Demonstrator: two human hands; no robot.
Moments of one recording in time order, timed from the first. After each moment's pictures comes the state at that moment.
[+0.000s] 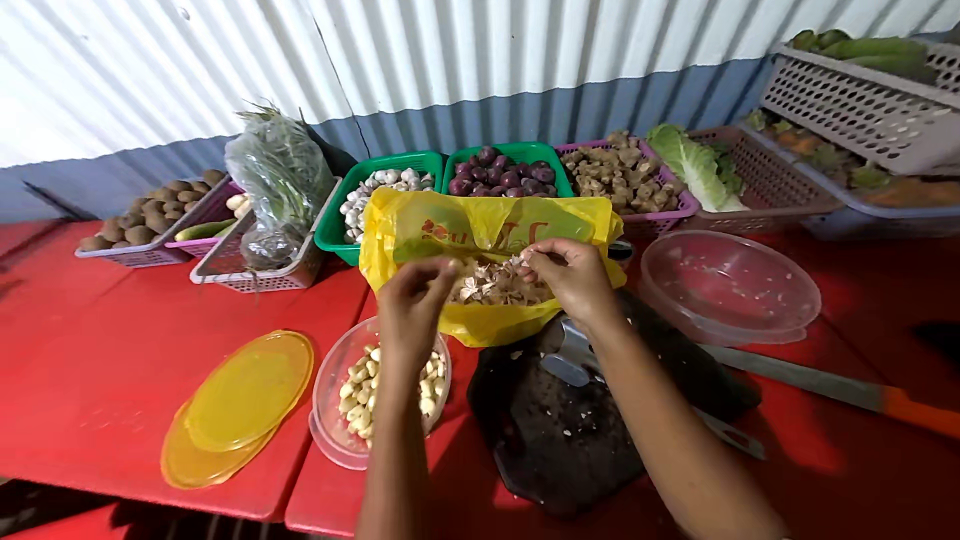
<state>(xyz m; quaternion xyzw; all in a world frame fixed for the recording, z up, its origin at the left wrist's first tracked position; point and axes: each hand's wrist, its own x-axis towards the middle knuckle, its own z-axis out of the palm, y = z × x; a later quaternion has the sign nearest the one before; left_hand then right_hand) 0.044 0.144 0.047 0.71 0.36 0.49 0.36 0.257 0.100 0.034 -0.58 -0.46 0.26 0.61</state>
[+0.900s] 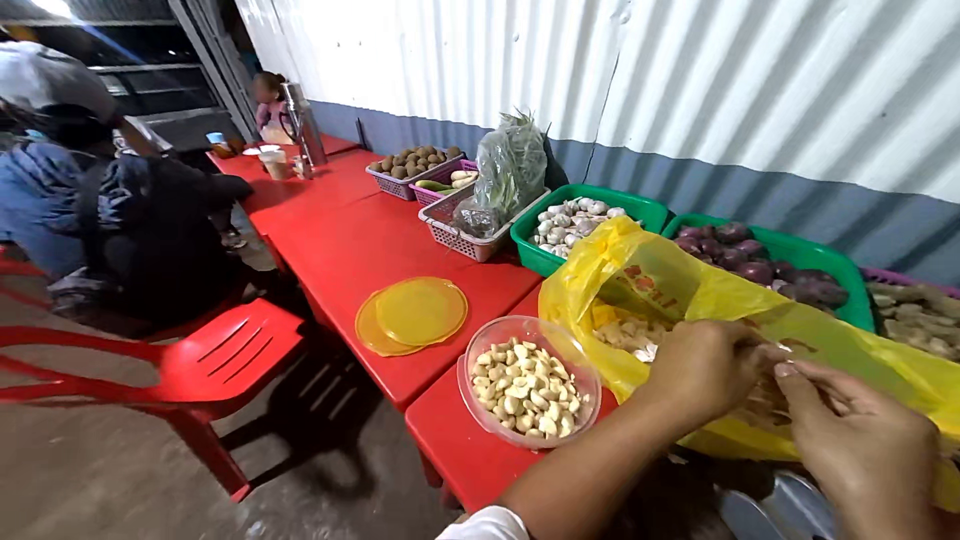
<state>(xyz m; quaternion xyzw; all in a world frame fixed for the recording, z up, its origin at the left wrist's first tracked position) 0.123 0.156 0.052 0.77 0.33 0.44 0.33 0.254 0.104 0.025 -0.60 -0.60 0.07 0.52</state>
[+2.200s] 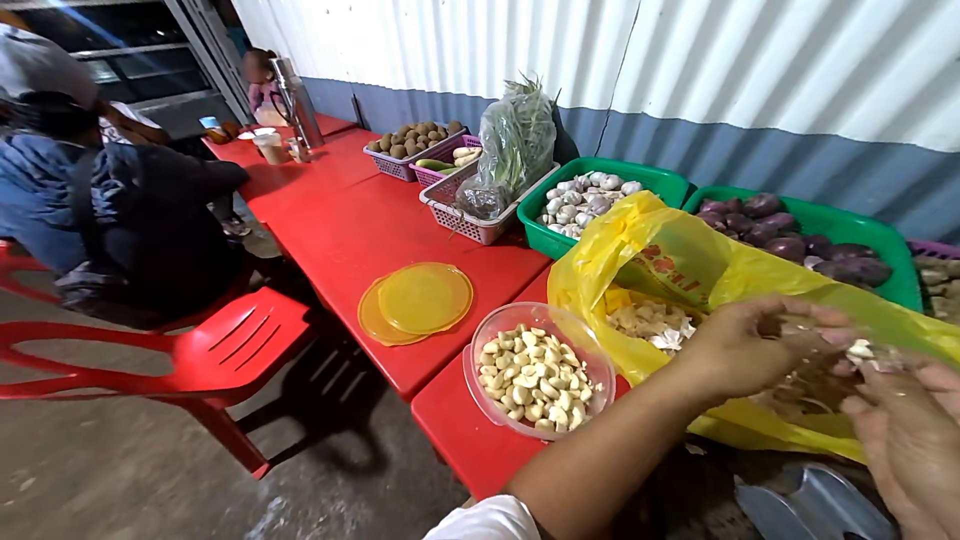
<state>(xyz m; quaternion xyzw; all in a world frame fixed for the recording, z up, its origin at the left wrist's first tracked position) 0.120 0.157 0.059 0.63 0.23 0.45 0.58 0.277 0.115 0.017 -0.47 -0.55 0.28 0.63</state>
